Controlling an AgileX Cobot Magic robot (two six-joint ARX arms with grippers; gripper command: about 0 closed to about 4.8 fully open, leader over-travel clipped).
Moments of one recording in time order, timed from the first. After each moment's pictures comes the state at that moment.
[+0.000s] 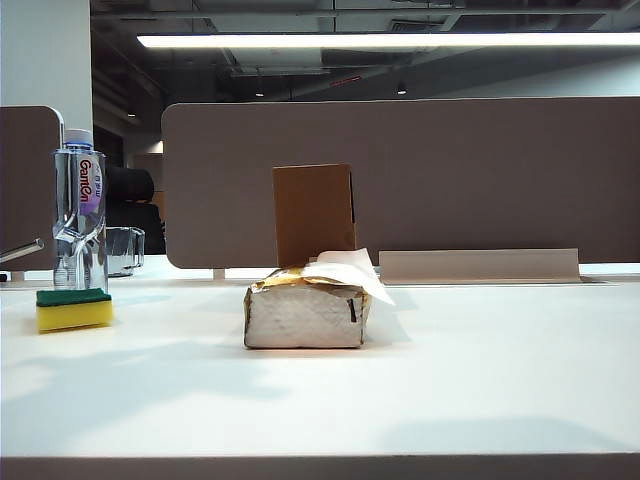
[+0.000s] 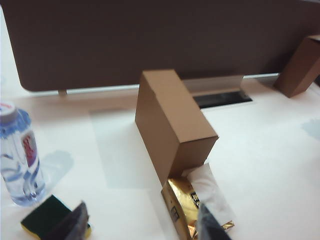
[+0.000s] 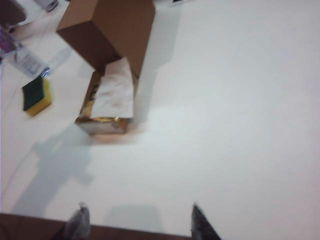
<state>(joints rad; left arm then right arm) 0.13 0.92 1.32 -0.69 0.63 0.01 -0.07 0.48 1.09 -1.18 -0.40 0.20</state>
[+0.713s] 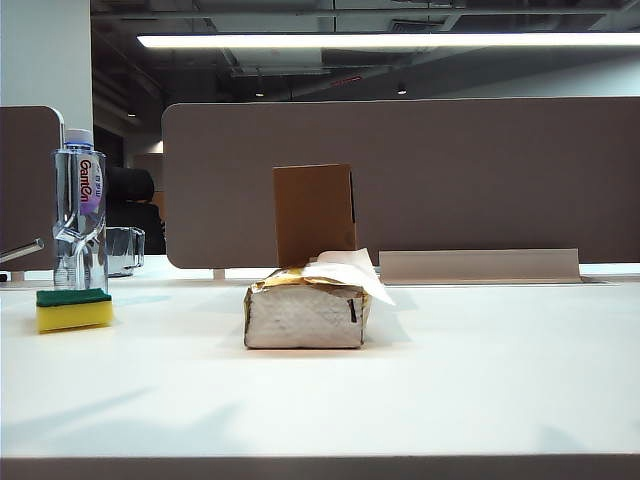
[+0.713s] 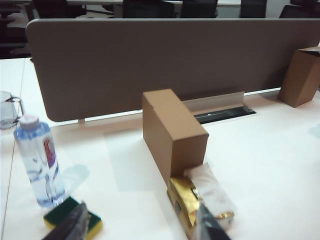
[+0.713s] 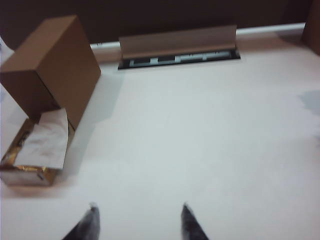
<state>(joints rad) 0.03 0.49 1.12 -0.74 0.47 0.03 -0.06 0.27 0.94 -0.99 -0.15 0.08</state>
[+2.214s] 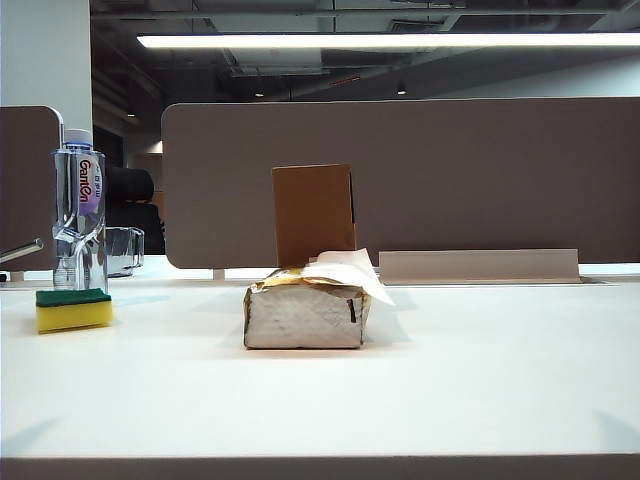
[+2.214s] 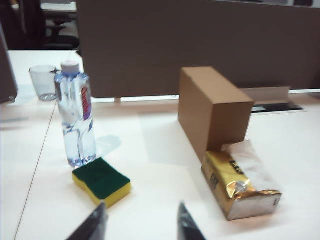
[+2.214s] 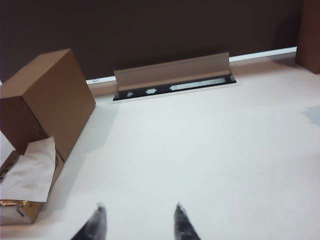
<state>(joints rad) 0.03 0.00 0.57 -0.61 0.30 -0.02 -0.06 0.01 0.57 -0.70 -0.12 0.15</state>
